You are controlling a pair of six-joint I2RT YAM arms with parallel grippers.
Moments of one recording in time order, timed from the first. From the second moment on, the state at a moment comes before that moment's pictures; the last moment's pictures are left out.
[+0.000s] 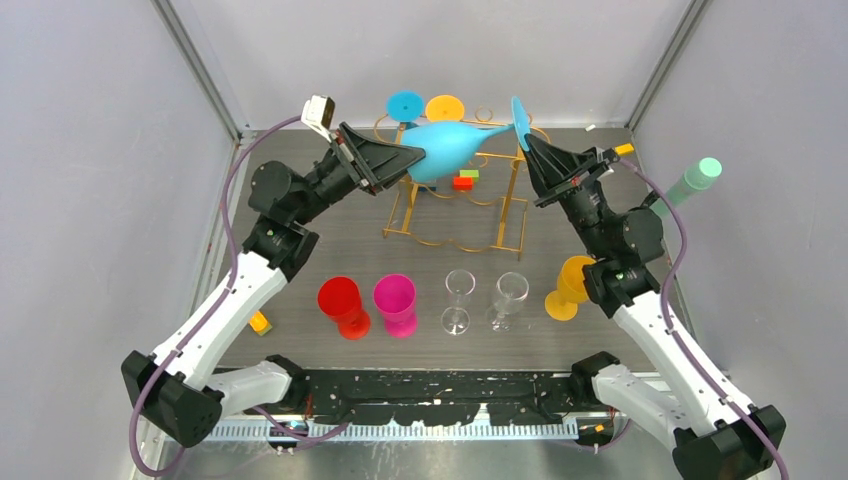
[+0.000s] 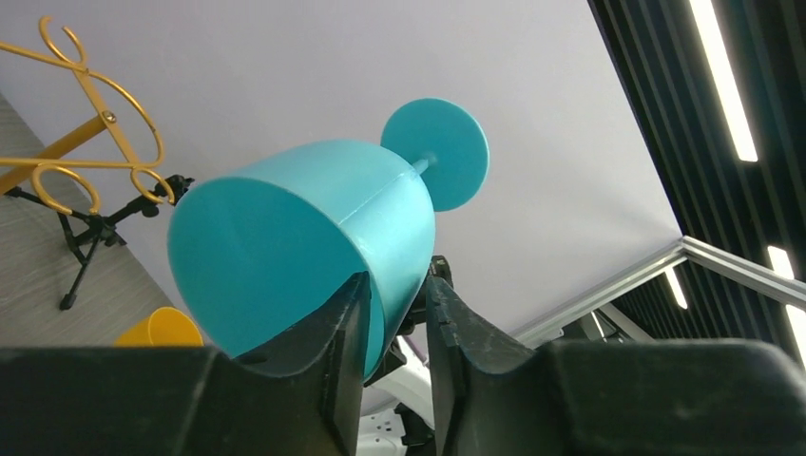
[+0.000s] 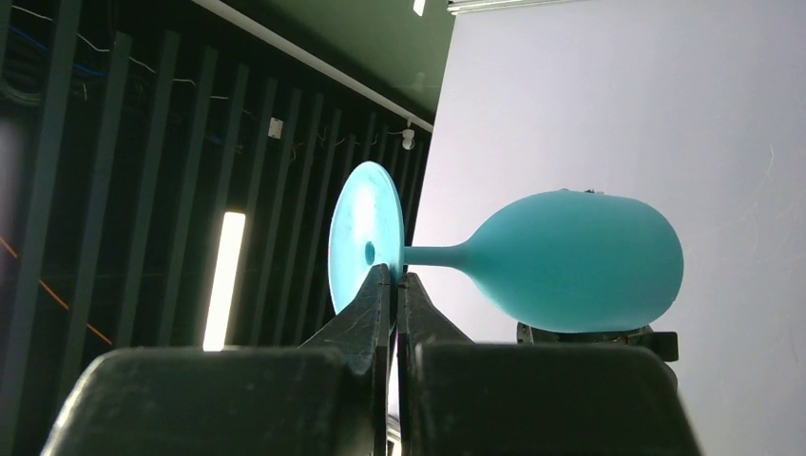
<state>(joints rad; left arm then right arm) -0.52 1.13 1.13 0.43 0.52 -1.36 0.38 0.87 0.81 0.59 -0.21 2.01</state>
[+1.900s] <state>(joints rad) -0.50 1.12 1.37 -1.14 -0.40 -0.47 0.42 0.79 0.83 0.08 -0.12 1.52</state>
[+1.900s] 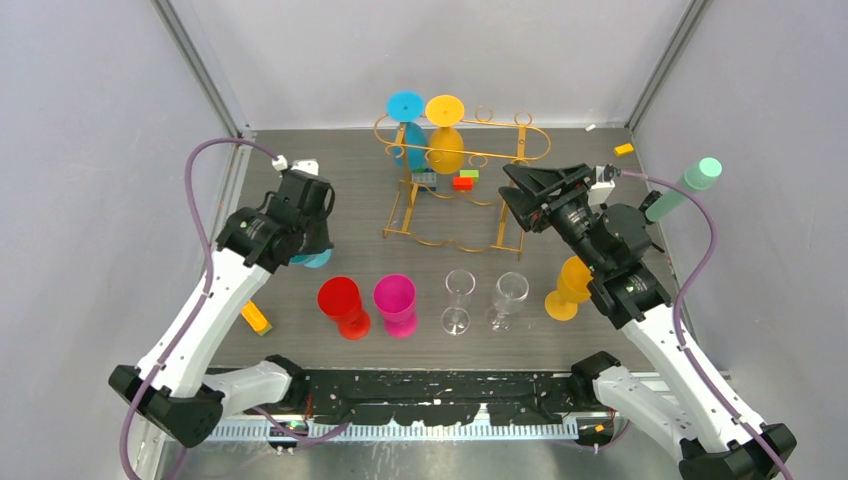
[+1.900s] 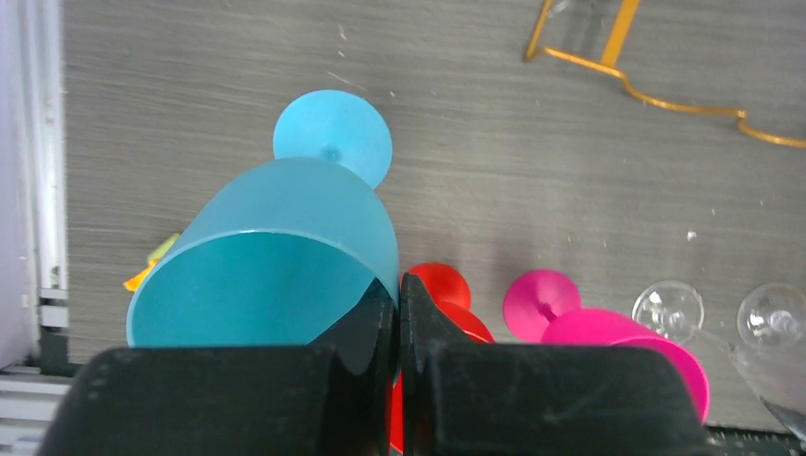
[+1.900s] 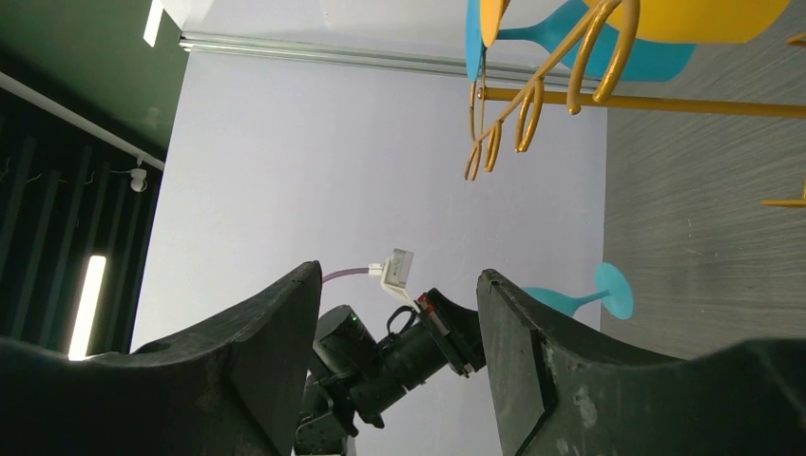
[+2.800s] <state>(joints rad) -0.50 1.56 1.41 -1.07 -0.06 -0.36 0.42 0.74 0.82 0.02 -0.10 1.49</state>
